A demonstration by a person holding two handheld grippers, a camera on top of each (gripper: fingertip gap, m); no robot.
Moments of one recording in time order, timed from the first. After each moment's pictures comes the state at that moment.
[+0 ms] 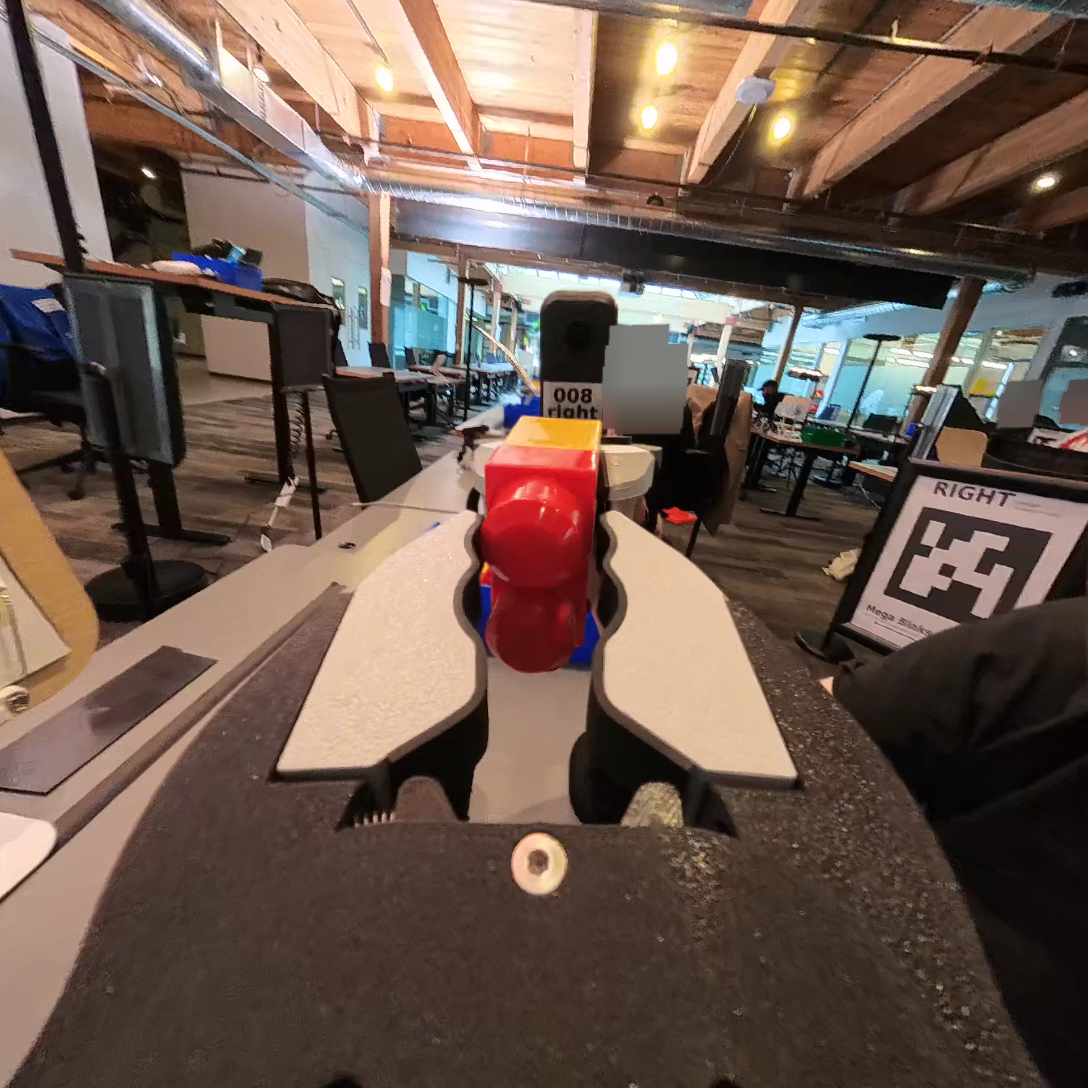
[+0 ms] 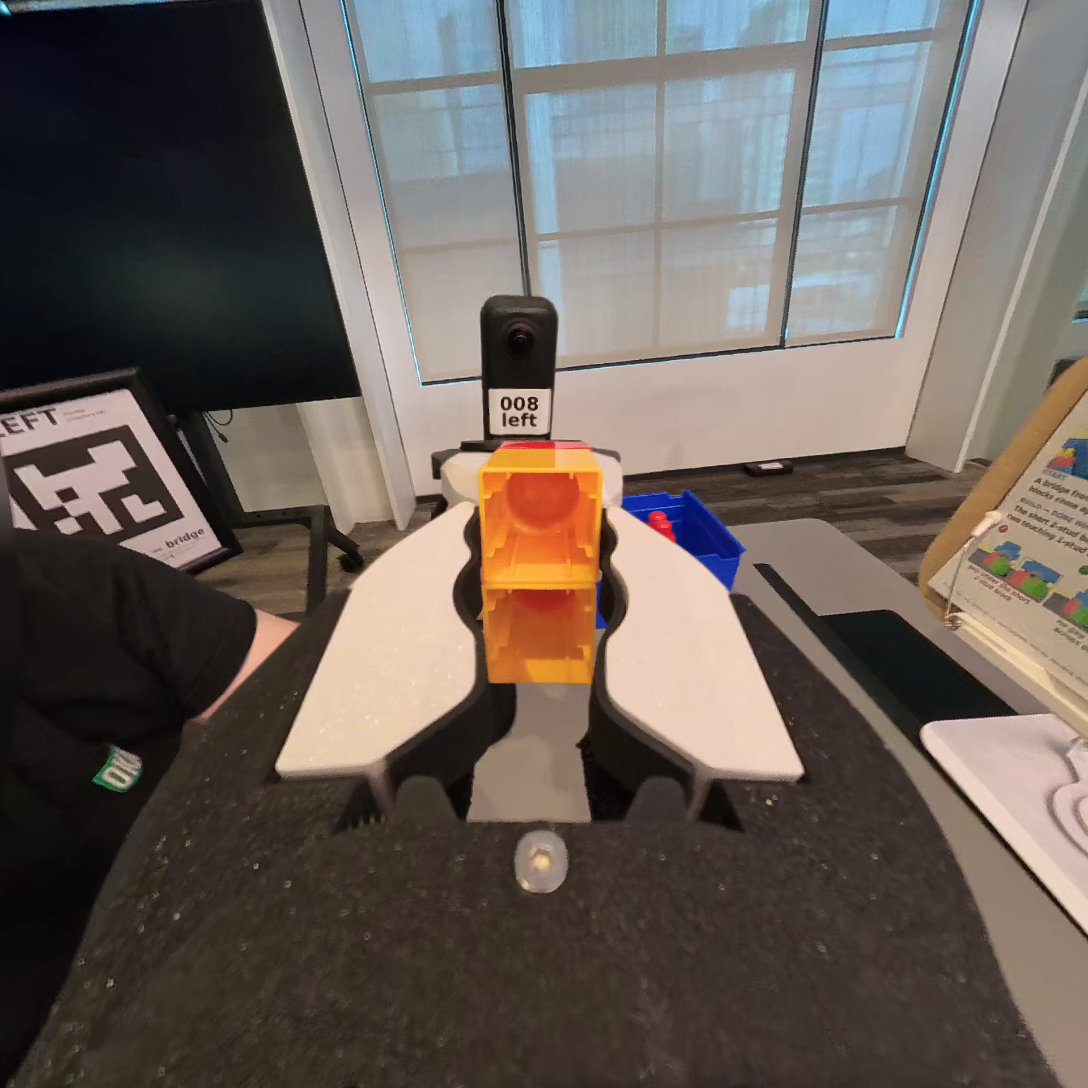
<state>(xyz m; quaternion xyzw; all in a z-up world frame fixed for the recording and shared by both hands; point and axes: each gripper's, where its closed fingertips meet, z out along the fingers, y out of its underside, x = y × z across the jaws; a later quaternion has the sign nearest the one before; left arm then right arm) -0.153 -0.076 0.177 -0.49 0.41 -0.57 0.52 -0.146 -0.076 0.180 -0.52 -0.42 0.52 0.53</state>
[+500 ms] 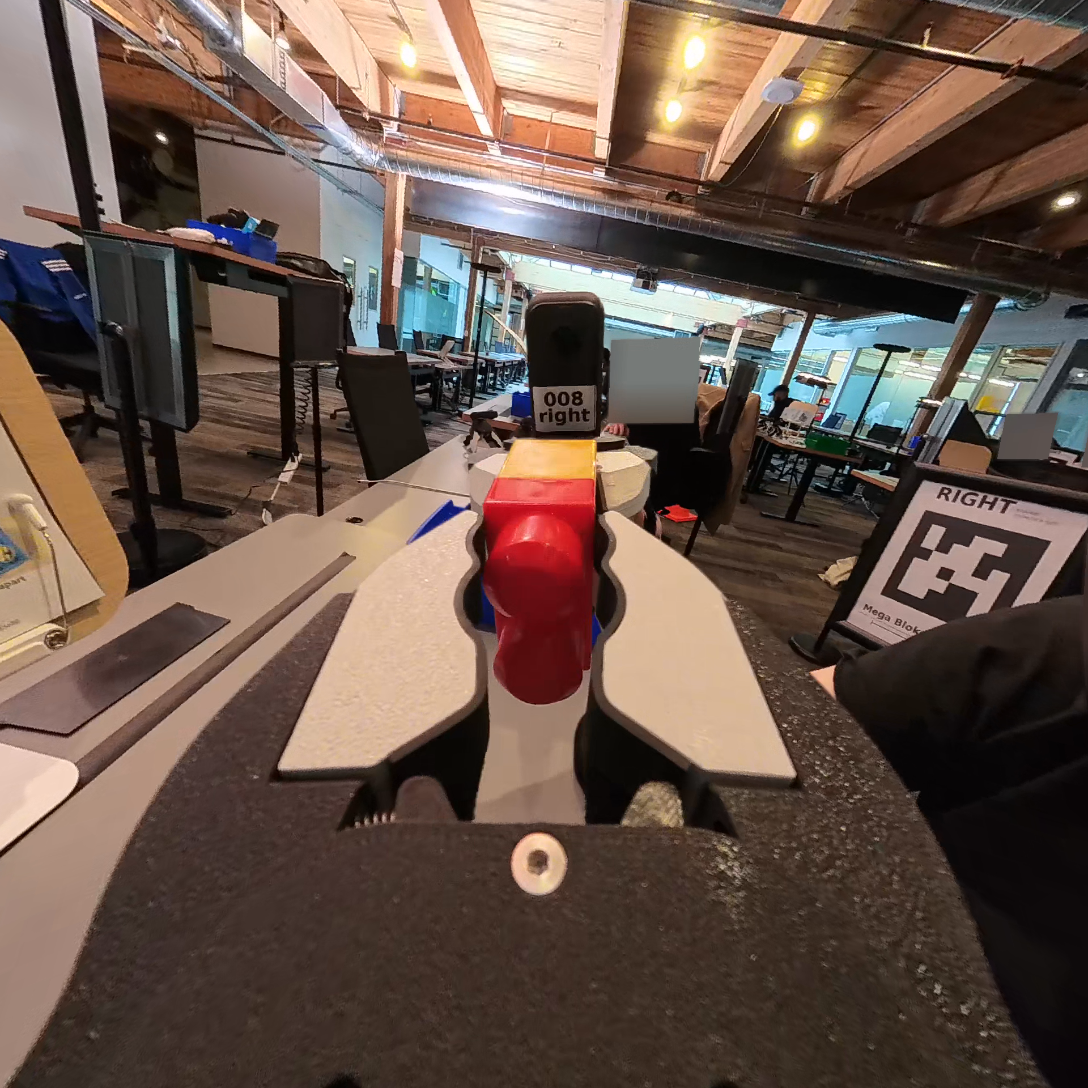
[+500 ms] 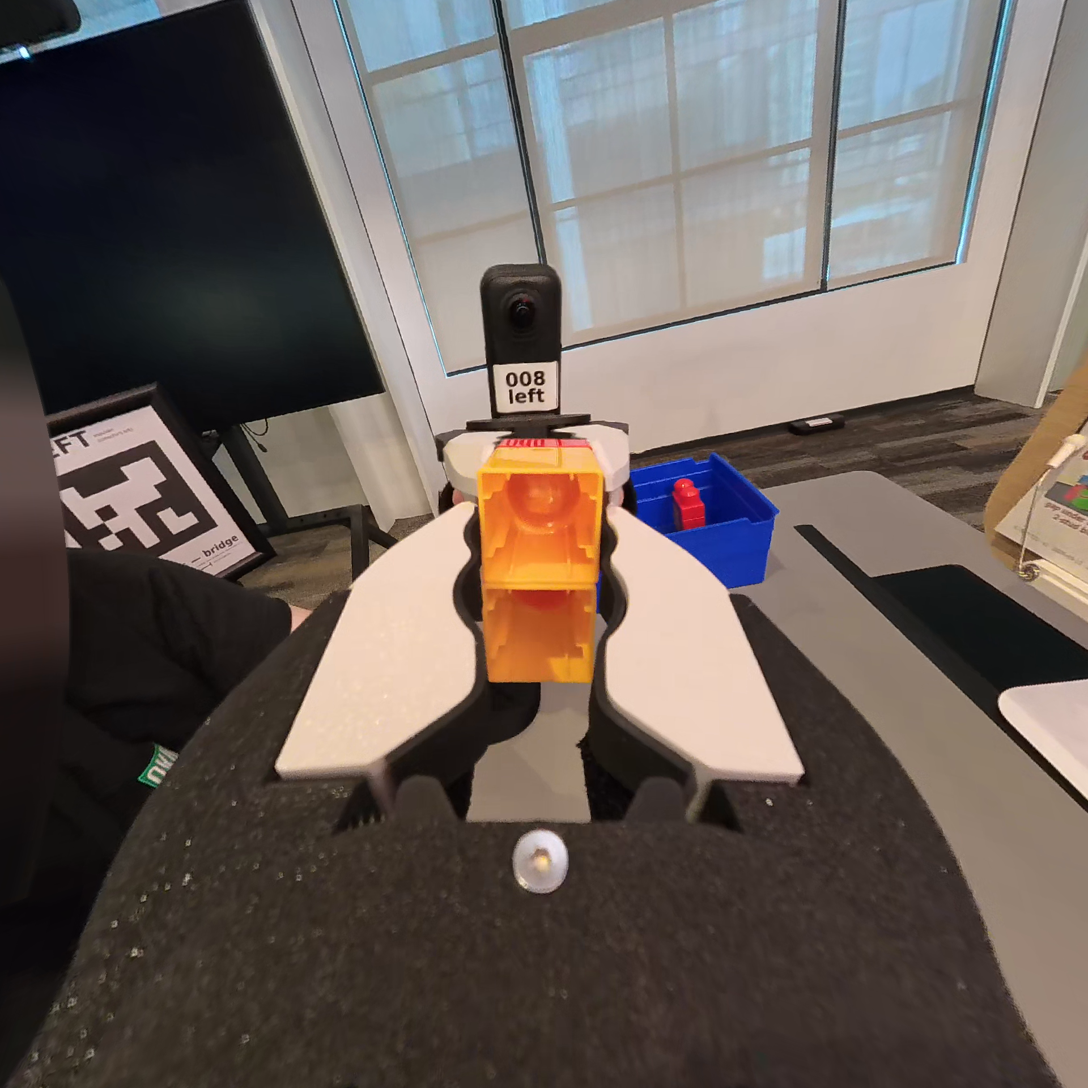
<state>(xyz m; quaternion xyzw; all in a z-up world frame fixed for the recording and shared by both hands) -0.172 -0.061 0.162 -0.51 0.39 -0.58 0.51 -0.165 -0.062 0.155 -0.54 -0.41 0.55 0.48</state>
